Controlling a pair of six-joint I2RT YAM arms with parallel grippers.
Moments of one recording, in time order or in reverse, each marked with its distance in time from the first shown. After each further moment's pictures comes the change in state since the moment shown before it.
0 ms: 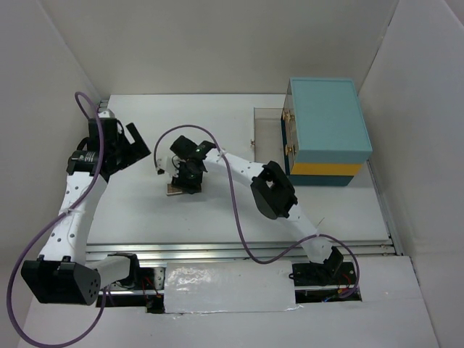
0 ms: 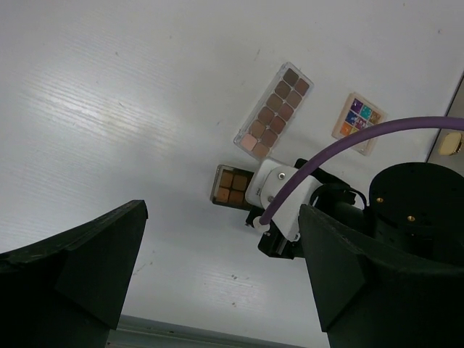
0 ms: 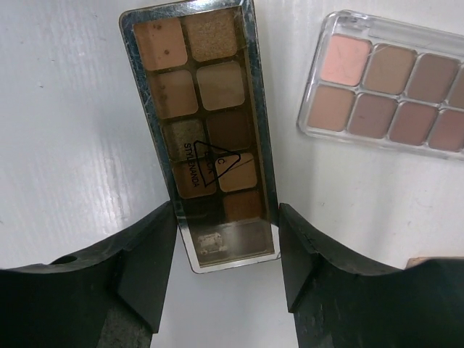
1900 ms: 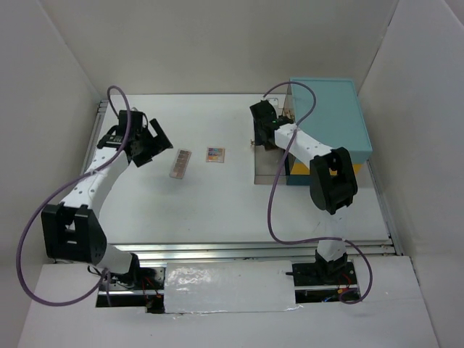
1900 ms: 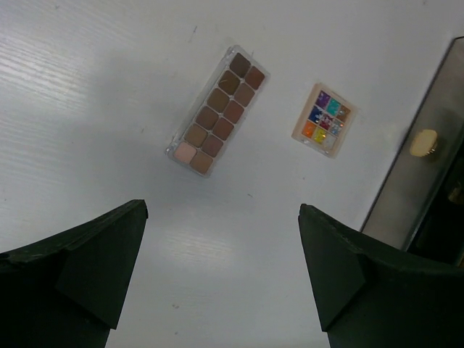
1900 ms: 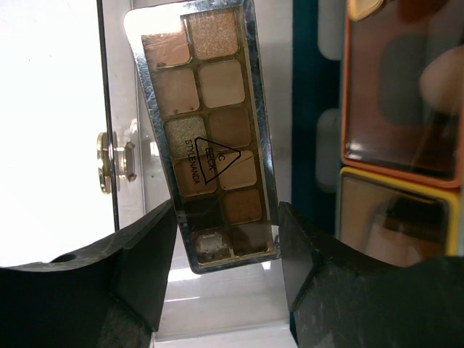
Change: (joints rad) left arm -0.080 0.266 0.012 0.183 0.111 -0.137; right arm -0.480 -0.465 -0.557 0.309 0.672 0.875
